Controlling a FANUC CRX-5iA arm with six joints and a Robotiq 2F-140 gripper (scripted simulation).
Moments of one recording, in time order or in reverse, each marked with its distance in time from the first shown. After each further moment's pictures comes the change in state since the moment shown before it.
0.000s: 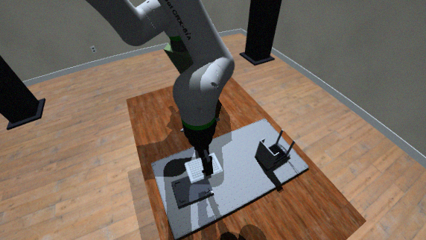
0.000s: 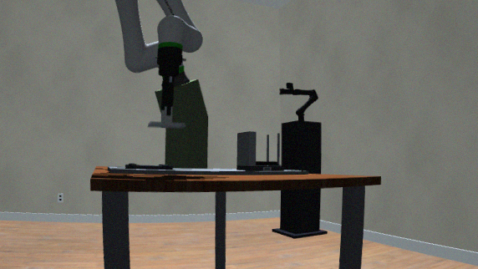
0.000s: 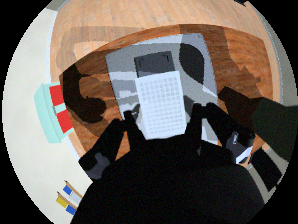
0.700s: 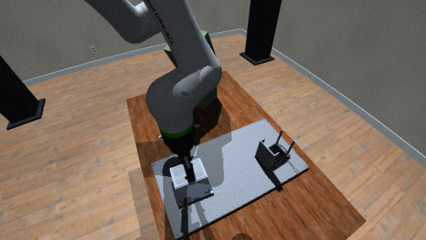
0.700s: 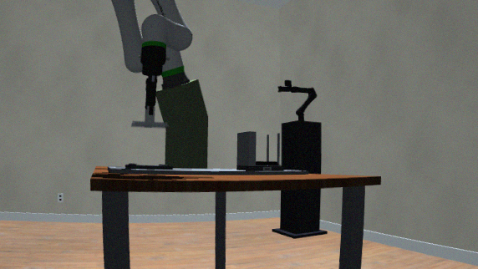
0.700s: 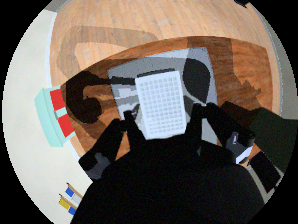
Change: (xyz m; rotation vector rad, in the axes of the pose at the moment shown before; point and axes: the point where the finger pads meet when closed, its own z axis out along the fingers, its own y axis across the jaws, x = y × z) arm 0.062 0.001 0.001 0.000 0.000 0.000
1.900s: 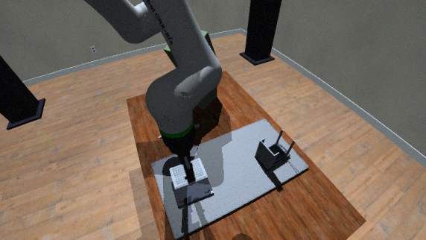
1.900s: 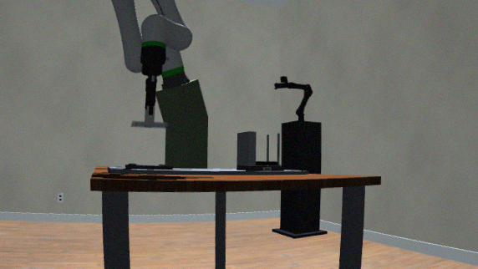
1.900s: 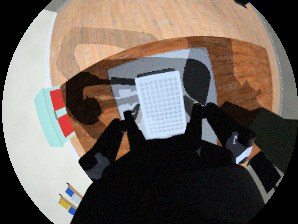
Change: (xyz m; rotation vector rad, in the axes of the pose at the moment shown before) arm 0.001 0.000 0.000 -0.001 -0.001 0.000
